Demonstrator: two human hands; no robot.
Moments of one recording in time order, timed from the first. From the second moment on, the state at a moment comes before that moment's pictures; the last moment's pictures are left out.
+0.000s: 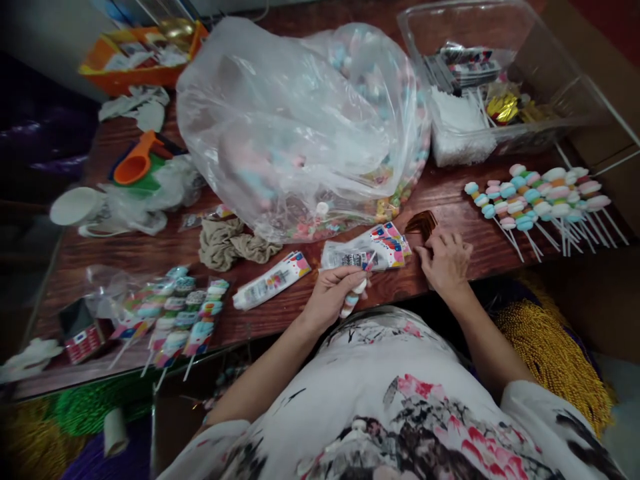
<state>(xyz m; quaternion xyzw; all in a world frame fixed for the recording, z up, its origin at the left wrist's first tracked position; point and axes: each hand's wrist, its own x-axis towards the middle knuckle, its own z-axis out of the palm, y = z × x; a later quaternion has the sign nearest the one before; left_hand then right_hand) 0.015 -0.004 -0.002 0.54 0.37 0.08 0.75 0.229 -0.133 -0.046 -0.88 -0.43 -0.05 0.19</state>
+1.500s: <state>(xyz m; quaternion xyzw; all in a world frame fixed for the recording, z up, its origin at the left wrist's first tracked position) 0.022 -0.003 -0.003 0.74 0.22 0.29 0.57 0.148 -0.123 0.005 -0.71 -0.43 0.22 0.52</state>
